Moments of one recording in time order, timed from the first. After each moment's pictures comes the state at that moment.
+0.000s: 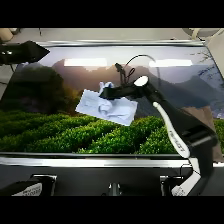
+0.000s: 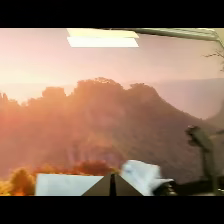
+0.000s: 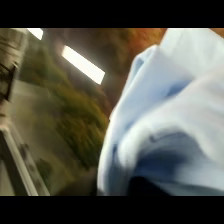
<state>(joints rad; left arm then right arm) 0.01 -1.26 1.69 0.92 -1.12 -1.37 0.40 -1.86 1.58 -0.37 0.91 1.05</state>
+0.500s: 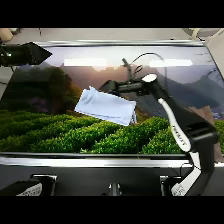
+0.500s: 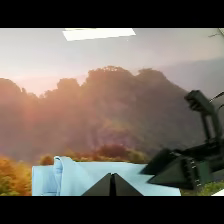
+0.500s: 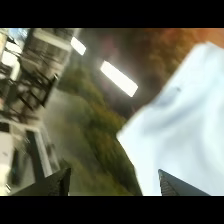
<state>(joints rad) -0.04 -1.23 1.68 0.99 -1.15 -1.36 0.24 -1.86 1.61 -0.34 1.12 0.96</state>
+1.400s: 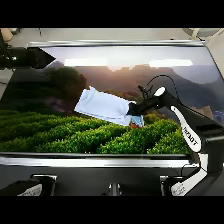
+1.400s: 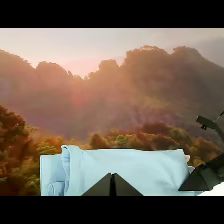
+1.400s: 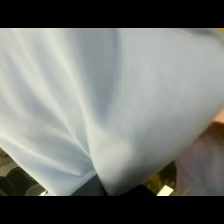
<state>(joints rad) -0.09 -1.23 1.68 1.06 -1.17 -1.36 0.14 -1.81 1.31 -0.75 1.12 1.23</state>
